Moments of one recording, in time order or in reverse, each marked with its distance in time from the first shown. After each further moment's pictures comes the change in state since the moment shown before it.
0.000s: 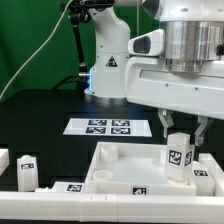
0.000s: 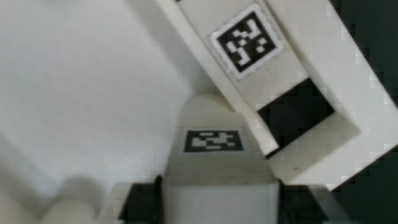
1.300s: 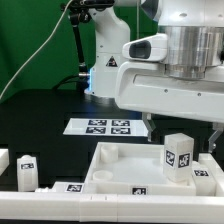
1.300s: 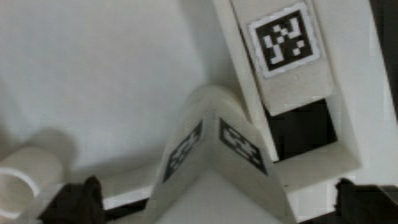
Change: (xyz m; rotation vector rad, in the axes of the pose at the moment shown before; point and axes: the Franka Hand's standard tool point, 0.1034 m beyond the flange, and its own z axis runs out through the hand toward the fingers) arm 0.008 0.002 0.005 -0.014 -0.003 -0.578
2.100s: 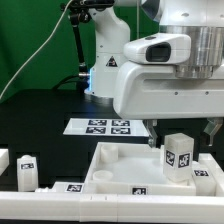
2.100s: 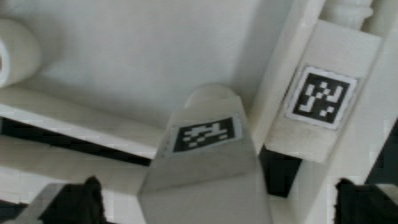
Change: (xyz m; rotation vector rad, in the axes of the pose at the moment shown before) arm 0.000 -0.002 0.000 -0.007 0.006 -0.529
